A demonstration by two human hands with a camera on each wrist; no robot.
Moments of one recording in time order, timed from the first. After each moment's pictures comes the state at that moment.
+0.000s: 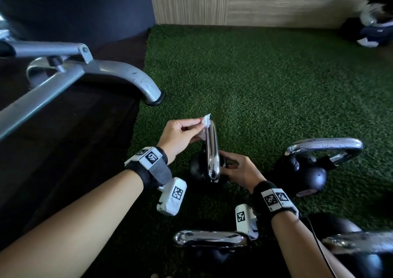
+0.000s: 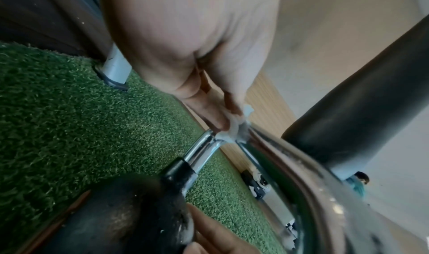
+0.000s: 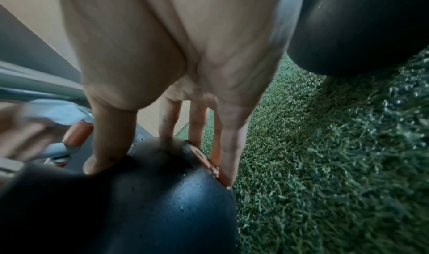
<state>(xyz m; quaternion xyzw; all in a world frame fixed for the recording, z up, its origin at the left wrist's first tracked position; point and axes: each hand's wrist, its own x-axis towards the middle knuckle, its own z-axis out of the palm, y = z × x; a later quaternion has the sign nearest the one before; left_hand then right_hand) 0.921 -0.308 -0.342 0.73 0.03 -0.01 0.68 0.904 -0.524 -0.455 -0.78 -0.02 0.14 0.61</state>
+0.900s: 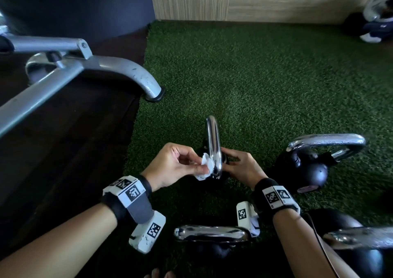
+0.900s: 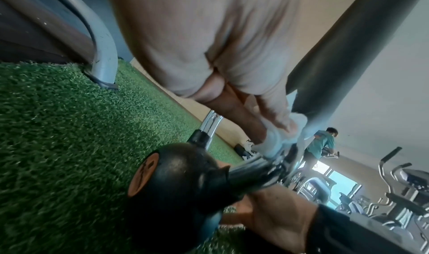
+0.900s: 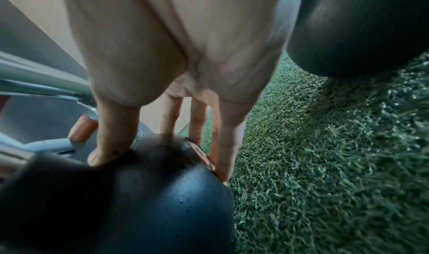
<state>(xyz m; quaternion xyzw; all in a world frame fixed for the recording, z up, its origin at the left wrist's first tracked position) 0.853 -0.284 -0.361 0.76 -0.16 -0.09 0.63 0.901 -0.528 -0.451 -0.81 -0.02 0.14 0.57</state>
